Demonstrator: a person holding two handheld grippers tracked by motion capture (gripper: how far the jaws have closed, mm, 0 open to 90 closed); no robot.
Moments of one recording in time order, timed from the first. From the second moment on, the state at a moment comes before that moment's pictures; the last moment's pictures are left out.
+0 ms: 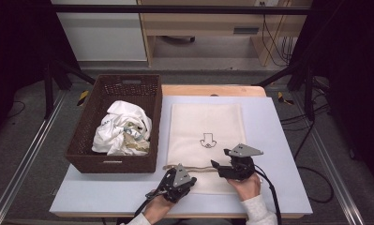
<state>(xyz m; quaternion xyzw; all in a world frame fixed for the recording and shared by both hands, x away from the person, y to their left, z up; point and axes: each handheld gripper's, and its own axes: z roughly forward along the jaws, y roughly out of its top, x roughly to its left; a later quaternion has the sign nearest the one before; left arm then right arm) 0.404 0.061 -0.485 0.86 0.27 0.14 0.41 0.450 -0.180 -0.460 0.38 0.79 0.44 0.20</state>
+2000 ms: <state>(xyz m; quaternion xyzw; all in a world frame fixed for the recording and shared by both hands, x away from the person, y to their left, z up) 0.425 0.052 -0.444 0.85 0.26 0.20 0.41 0.454 -0.171 -0.459 0.35 0.82 0.42 0.16</state>
